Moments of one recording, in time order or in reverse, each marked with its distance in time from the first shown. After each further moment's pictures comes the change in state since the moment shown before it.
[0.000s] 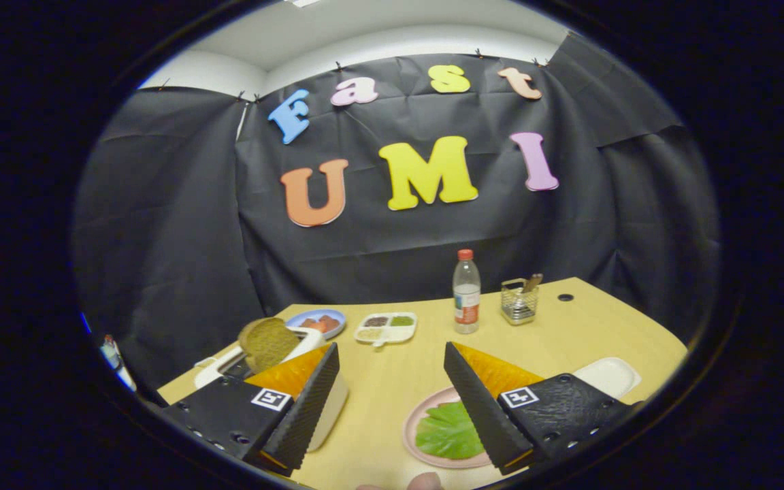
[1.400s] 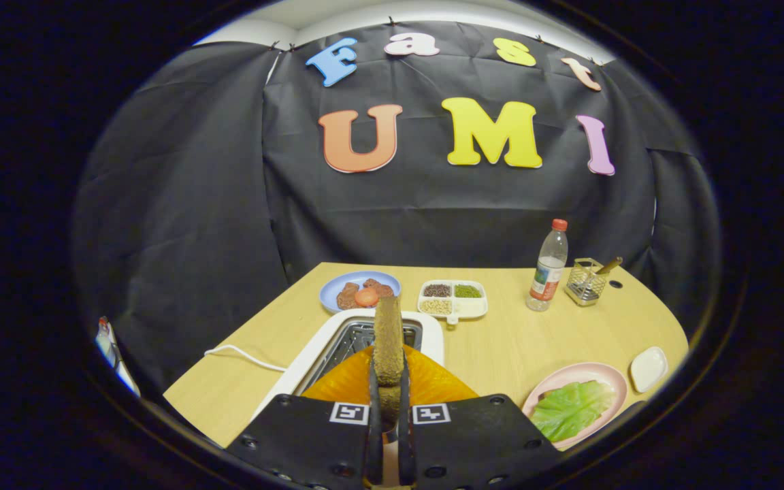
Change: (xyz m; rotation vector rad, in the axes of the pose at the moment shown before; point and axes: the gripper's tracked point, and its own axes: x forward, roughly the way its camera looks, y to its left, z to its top) arm 0.089 0.125 -0.038 -0.101 0.201 -0.009
